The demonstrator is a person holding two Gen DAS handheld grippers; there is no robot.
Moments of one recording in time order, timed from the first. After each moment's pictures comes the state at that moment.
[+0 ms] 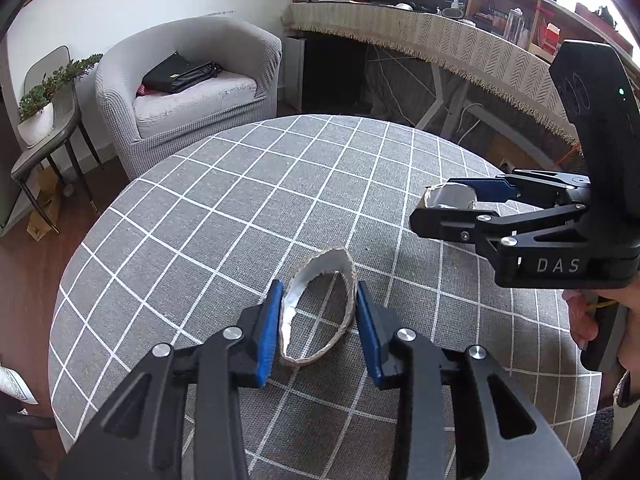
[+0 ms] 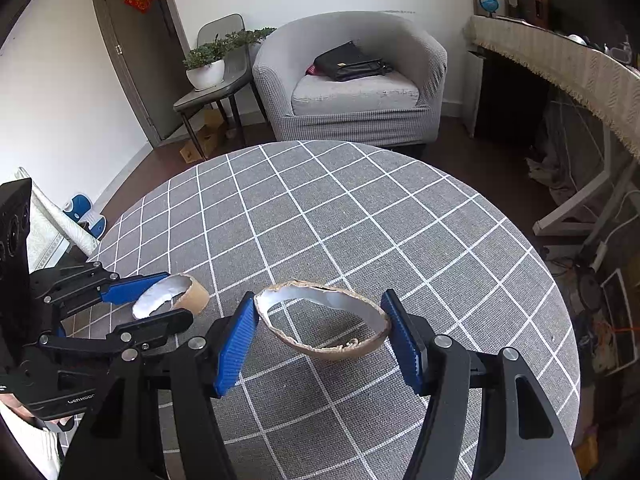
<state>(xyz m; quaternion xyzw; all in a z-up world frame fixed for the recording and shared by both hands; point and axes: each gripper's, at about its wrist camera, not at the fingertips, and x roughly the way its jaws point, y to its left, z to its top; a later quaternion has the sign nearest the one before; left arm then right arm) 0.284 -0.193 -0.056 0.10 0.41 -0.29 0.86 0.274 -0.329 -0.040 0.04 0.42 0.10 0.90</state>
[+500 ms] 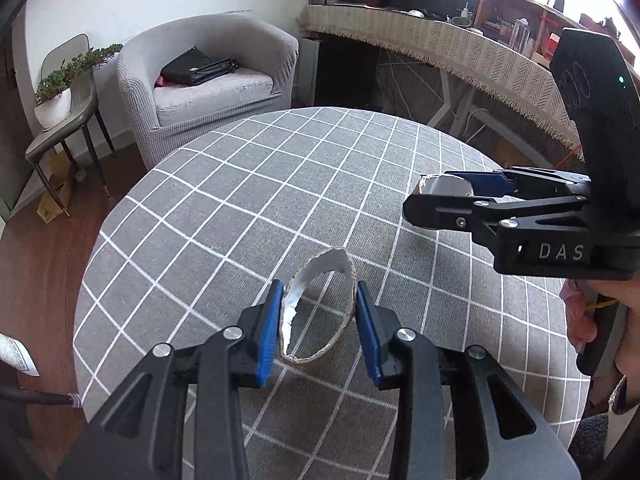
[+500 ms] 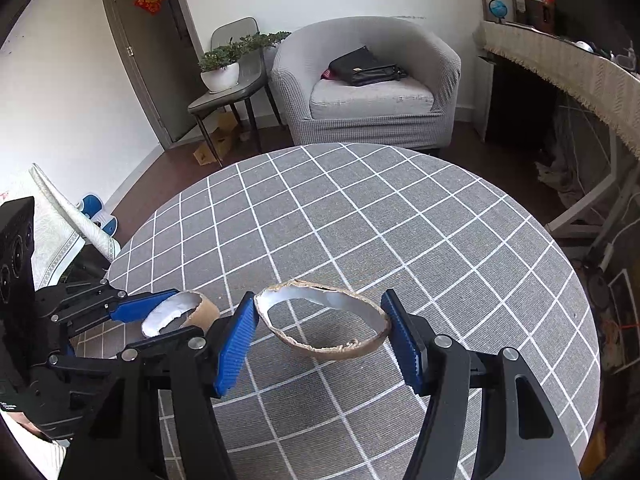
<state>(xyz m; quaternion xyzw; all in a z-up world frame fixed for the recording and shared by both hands) 0.248 -0.148 -0.047 0.08 0.42 -0.27 0.86 0.254 -0.289 -0.027 0.05 0.41 0.12 0.90</state>
